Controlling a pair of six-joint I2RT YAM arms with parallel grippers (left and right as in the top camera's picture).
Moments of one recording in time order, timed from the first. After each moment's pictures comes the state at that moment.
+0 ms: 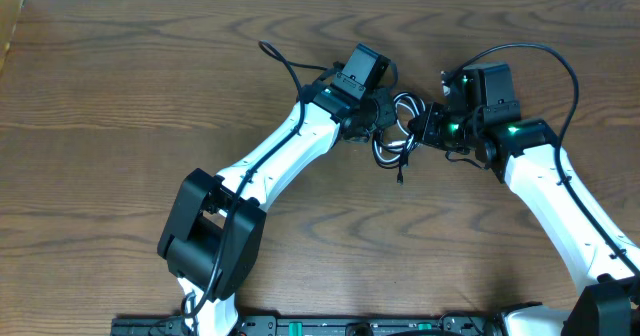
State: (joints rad) left arm -0.61 1.94 1.50 -0.55 0.20 -0.91; right arm 0.24 1.49 1.06 -0.52 -0.39 0.56
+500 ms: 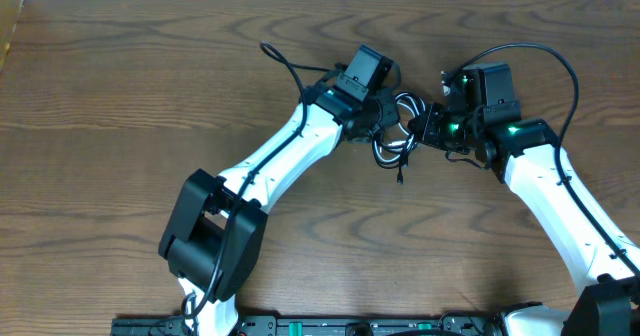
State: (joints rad) left arm -0.62 1.94 1.49 -0.54 0.19 -0.94; right arm 0.24 1.49 1.06 -0.52 -0.39 0.56
